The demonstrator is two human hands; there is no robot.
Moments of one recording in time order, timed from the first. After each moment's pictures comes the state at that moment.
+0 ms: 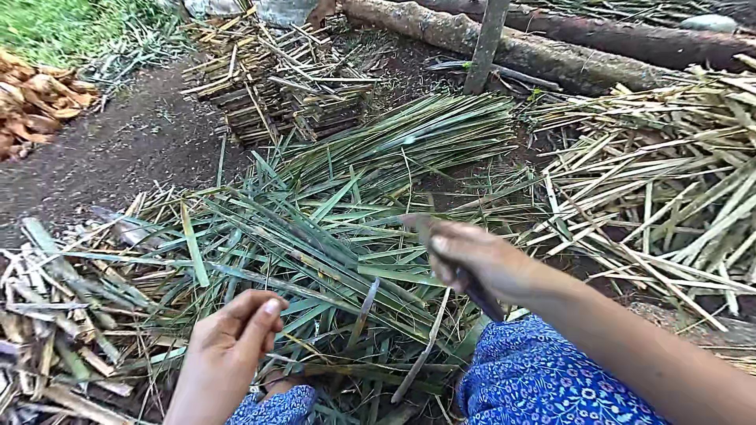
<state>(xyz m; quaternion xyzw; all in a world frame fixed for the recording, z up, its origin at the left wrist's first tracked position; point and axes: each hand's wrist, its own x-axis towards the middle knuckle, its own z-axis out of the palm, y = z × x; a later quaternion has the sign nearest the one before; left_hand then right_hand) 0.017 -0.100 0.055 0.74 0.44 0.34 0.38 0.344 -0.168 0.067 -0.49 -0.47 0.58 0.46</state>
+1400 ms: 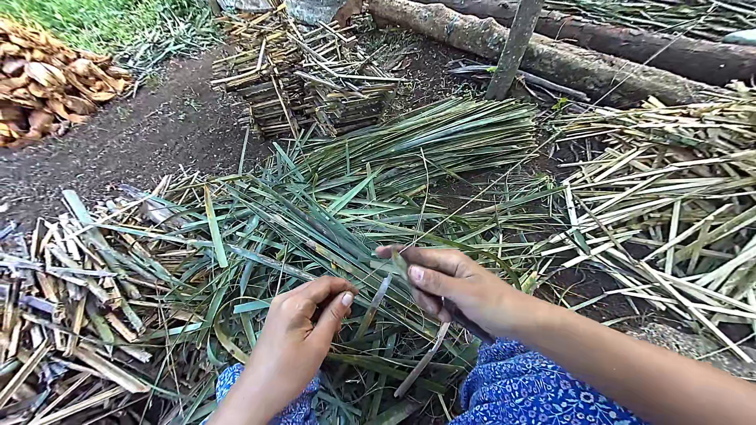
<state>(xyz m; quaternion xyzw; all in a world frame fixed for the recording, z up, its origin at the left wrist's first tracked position) 0.045 -0.114 0.047 0.82 0.33 0.32 0.34 0.296 -0.170 0.064 -0.41 -0.52 0.61 0.43</state>
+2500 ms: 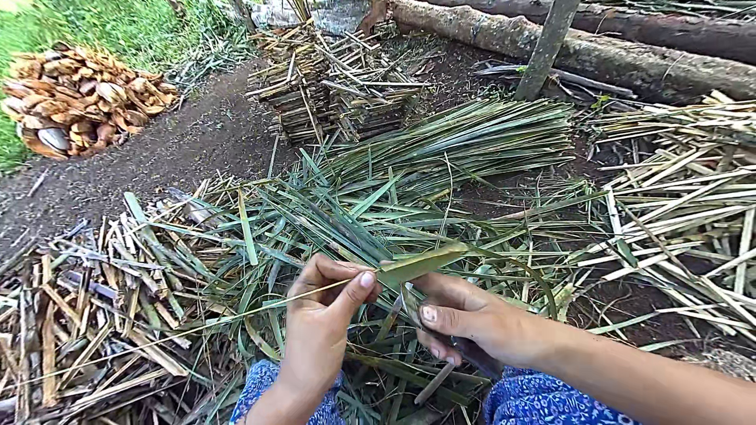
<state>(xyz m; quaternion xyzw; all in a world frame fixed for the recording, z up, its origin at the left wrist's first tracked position) 0.072 -0.125 0.065 0.52 0.30 0.55 0.58 0.276 -0.175 0.056 -0.27 -0.52 0.71 0.40</state>
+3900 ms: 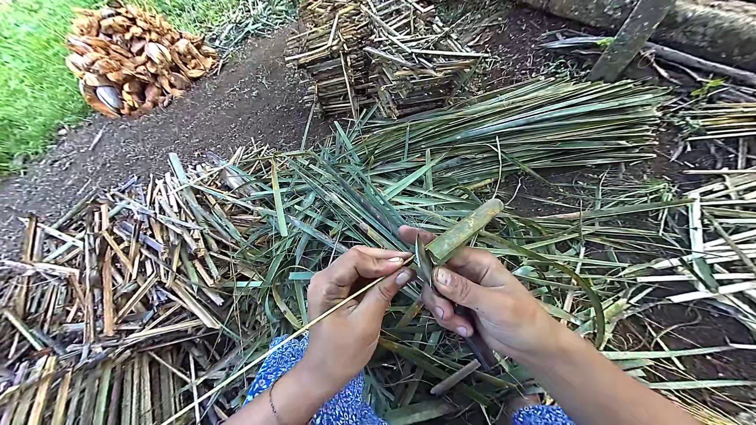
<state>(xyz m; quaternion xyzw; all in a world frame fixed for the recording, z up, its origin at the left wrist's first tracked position) 0.045 -0.116 0.052 0.66 0.25 0.56 0.42 0.228 -0.143 0.045 -0.21 -0.46 0.68 0.54</state>
